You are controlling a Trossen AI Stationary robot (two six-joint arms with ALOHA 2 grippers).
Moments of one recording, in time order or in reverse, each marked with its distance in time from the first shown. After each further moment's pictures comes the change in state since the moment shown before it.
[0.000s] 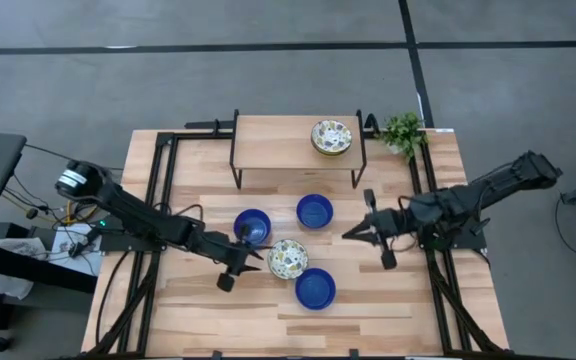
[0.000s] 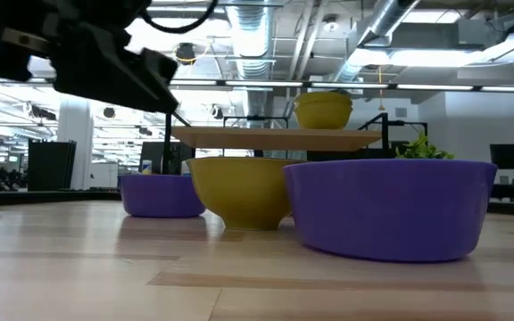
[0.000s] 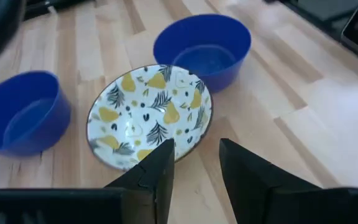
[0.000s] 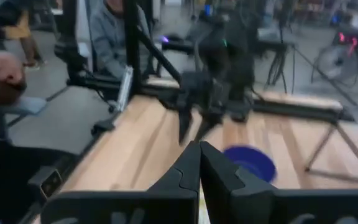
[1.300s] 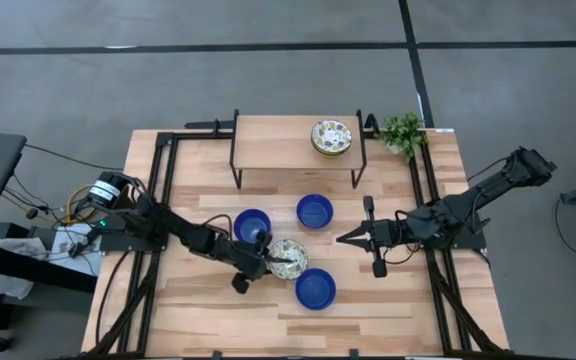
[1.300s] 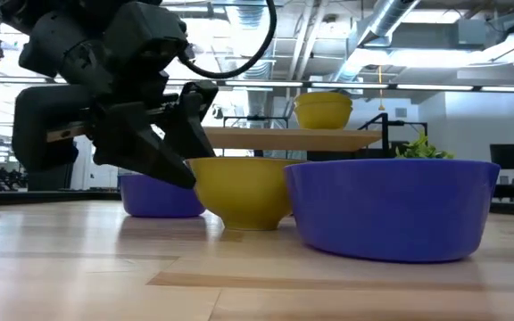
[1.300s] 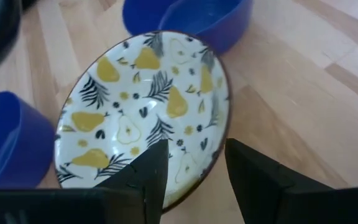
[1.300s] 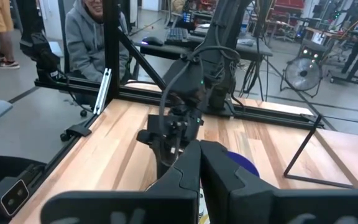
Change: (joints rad) left arm 0.031 0.302 0.128 0.049 -0.009 0.280; right arm 0.107 0.084 -0.024 0.125 0.213 -0.033
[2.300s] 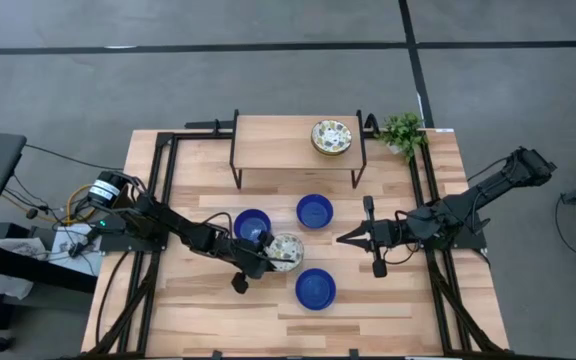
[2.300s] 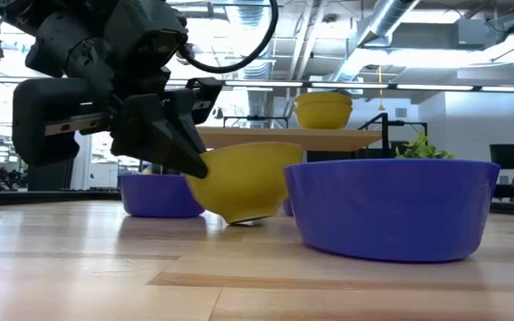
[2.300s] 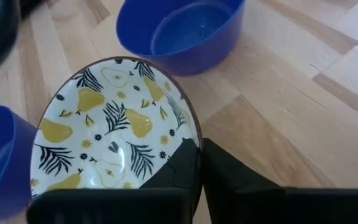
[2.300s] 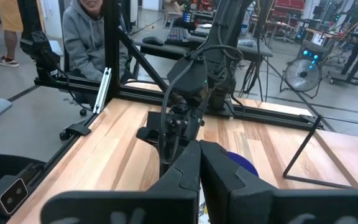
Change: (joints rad) left arm 0.015 -0.003 0.000 0.006 0.064 0.022; right arm 0.000 0.000 0.000 -0.001 -0.001 -0.009
